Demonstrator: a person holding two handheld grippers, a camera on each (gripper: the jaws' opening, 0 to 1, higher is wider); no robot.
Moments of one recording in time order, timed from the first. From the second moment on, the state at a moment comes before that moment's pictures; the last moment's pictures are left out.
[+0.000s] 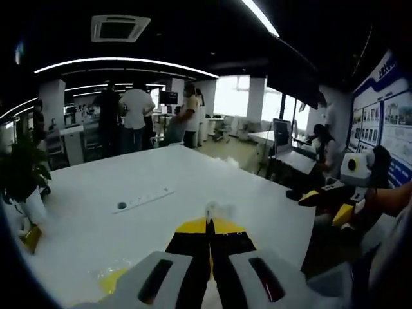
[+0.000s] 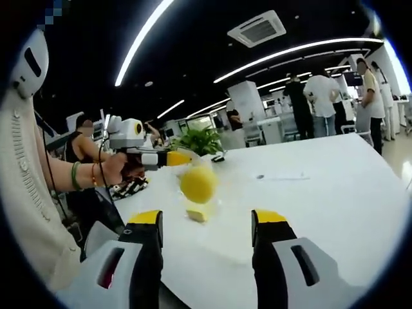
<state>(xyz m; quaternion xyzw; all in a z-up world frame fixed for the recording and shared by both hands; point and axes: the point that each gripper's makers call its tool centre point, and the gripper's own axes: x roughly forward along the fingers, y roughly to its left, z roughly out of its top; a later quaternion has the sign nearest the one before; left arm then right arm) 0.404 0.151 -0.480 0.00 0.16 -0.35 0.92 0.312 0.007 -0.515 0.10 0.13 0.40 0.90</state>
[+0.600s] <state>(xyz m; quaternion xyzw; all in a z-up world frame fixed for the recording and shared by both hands) 0.373 0.182 -0.446 0.02 0.14 -0.40 0.90 0.322 0.021 -0.464 -0.08 0.14 0.48 0.86</state>
